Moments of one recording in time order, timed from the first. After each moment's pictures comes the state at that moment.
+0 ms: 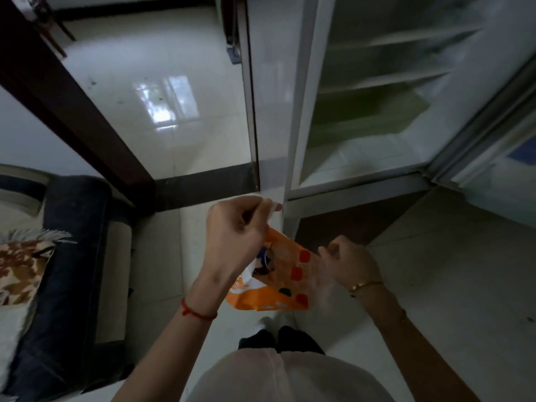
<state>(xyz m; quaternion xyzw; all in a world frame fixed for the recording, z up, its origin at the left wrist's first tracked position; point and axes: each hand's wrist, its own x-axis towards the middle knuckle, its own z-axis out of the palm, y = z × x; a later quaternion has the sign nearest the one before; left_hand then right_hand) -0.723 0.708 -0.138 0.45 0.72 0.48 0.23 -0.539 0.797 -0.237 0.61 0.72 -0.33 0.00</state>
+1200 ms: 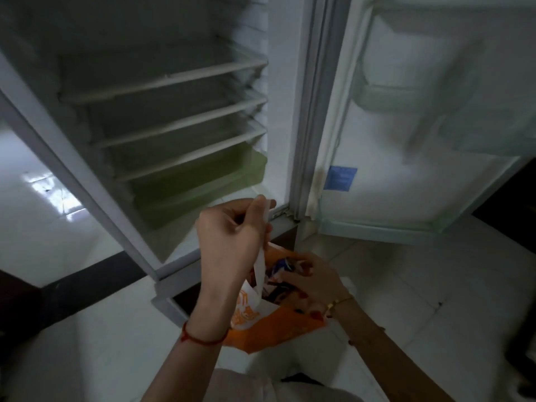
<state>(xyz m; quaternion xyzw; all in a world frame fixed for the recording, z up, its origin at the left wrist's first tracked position) -0.457 0.880 -0.069 0.45 0.57 0.60 0.32 -0.302 0.922 -0.218 0.63 0.60 -0.45 -0.20</state>
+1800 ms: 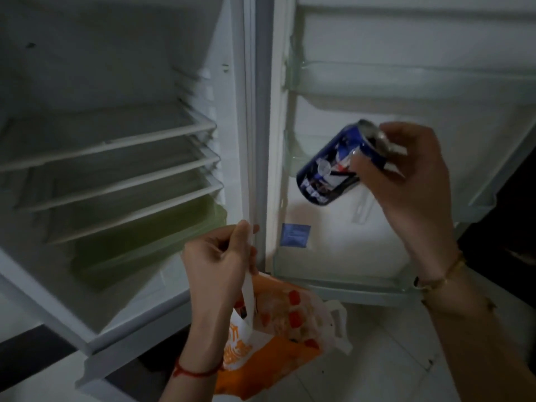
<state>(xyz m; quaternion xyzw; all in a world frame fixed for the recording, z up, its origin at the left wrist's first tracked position) -0.354 0.963 -0.048 0.43 0.55 0.65 0.28 -0.150 1.020 0.024 0.41 0.62 -0.20 -0.64</state>
